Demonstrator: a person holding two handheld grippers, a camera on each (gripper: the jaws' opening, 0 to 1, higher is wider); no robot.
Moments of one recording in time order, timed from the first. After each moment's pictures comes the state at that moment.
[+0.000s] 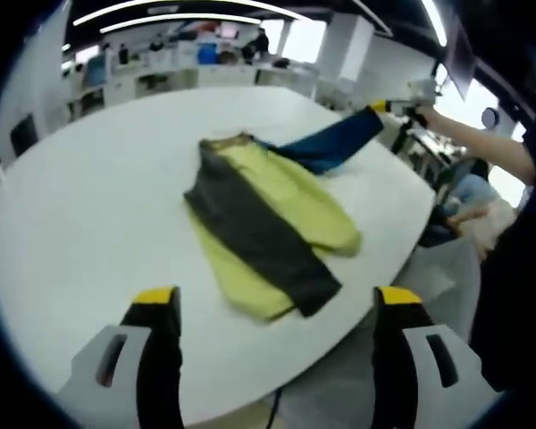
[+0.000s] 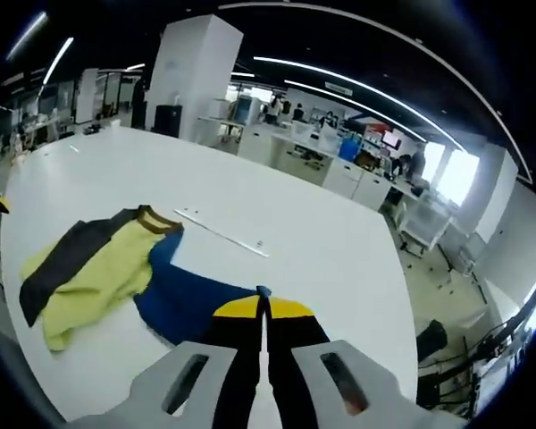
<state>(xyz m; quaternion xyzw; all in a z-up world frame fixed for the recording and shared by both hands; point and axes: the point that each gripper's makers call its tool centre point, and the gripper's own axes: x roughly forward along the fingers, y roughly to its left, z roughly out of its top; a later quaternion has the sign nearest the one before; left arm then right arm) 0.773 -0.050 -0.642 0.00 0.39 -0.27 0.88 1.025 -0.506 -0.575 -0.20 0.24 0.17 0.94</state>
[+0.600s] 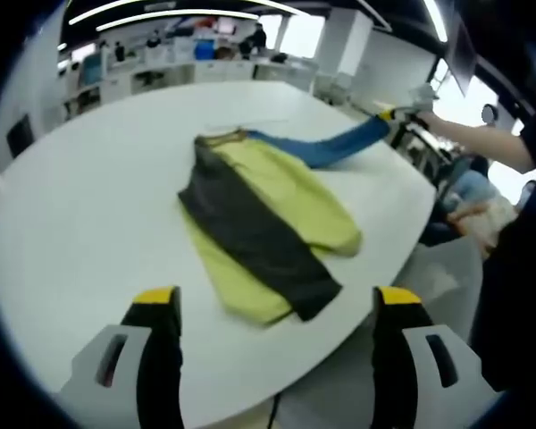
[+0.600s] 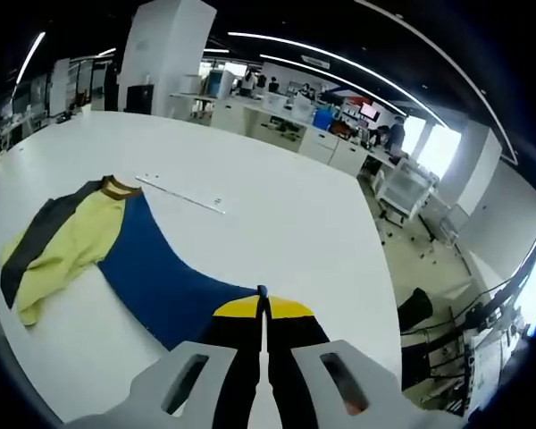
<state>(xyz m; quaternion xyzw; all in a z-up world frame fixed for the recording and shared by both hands) 0.782 -0.061 -0.649 0.01 0.40 -0.28 0.87 1.023 -0.582 -0.616 -0.19 0.30 0.11 0.93</state>
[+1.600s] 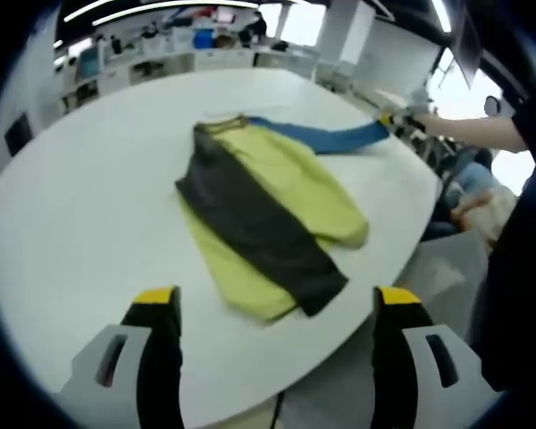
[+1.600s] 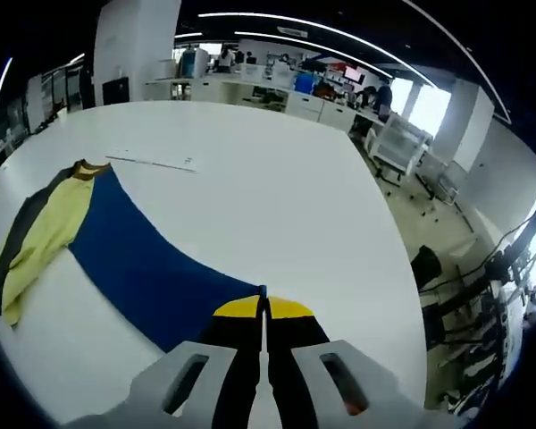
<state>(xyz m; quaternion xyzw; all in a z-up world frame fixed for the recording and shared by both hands) 0.782 -0.062 -0.665 0.02 0.43 -0.27 0.86 1.029 -0.627 -0.690 -0.15 0.36 0.08 0.92</state>
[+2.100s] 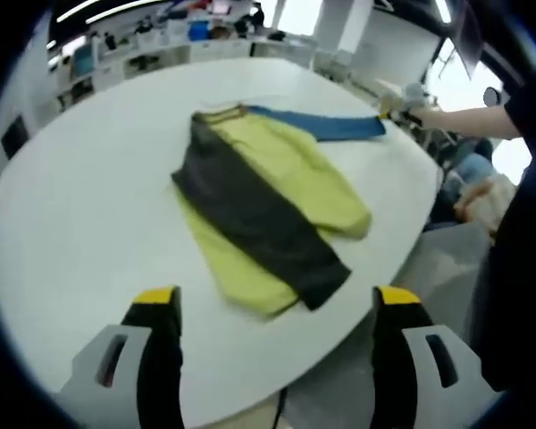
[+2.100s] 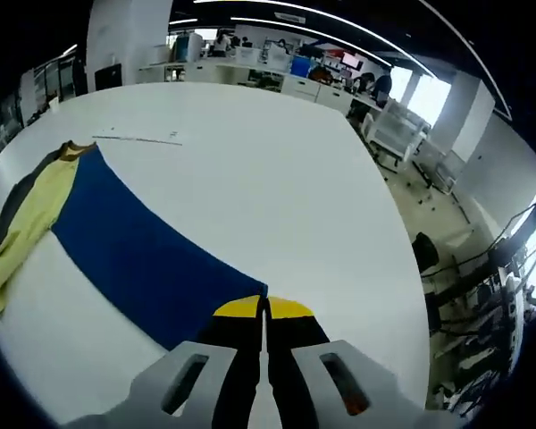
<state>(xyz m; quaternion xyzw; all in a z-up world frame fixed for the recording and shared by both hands) 0.784 -0.065 -0.676 0.03 0.45 -0.28 0.85 1.034 -0.651 -0.726 -0.15 0.39 0.07 0.90</state>
